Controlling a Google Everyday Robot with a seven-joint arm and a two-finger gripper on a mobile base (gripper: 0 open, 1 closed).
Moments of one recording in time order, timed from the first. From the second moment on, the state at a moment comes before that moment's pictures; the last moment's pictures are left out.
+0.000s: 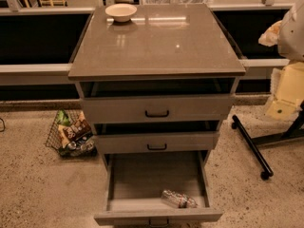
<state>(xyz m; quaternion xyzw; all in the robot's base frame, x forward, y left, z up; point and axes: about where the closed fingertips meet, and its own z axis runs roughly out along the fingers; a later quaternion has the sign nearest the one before) 0.438 -0.217 0.977 -0.60 0.78 -0.04 0.16</state>
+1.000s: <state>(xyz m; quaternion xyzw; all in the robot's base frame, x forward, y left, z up) 0.453 -0.190 0.838 -0.60 0.78 0.02 0.15</state>
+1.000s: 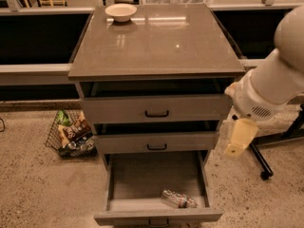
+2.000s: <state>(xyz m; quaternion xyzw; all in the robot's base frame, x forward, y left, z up) 0.475 -0.178 0.735 -0.59 0.79 0.06 0.18</state>
